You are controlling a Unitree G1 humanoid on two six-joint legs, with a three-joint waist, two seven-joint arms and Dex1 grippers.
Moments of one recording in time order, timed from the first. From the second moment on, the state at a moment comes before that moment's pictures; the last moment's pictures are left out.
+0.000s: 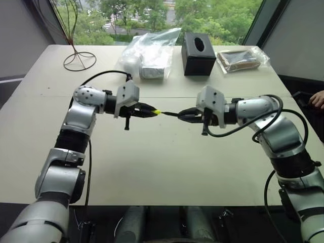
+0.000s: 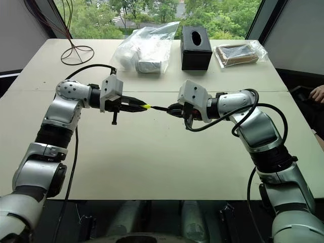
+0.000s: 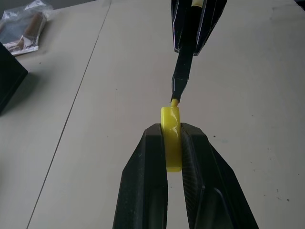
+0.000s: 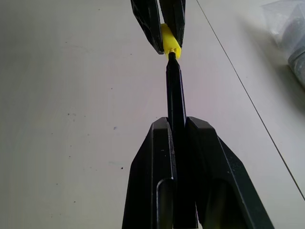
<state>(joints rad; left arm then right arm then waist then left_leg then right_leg) -0.88 0.51 -0.14 0.46 -0.15 0.02 -1.42 -0.69 -0.70 0.22 -0.19 0.24 0.56 1.04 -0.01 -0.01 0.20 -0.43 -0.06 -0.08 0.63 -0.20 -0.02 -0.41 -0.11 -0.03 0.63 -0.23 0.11</state>
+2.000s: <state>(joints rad) -0.92 0.45 -0.18 0.56 -0.01 -0.21 -1.41 -0.72 -0.64 0.27 -0.15 0.07 0.52 1.05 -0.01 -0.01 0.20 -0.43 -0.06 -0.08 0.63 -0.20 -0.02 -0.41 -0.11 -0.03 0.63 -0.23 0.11</state>
